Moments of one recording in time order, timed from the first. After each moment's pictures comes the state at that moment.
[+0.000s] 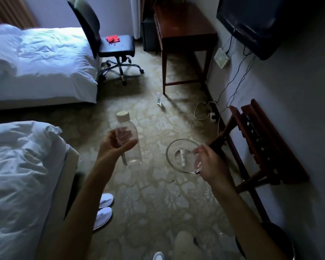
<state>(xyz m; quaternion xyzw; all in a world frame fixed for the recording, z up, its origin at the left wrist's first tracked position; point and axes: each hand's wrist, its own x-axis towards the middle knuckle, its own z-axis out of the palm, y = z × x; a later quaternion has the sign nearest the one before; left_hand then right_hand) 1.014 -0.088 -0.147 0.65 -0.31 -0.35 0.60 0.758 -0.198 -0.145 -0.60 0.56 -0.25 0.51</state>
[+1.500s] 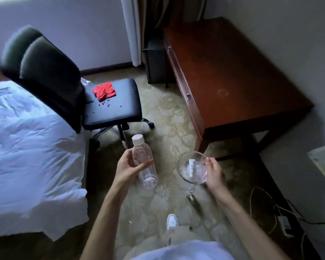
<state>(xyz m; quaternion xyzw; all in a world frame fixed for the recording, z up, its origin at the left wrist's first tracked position) 1.780 -1.046 -0.213 0.69 -0.27 -0.40 0.54 1.543 -1.157 -0.278 -0.53 0.59 -0.33 0.51</state>
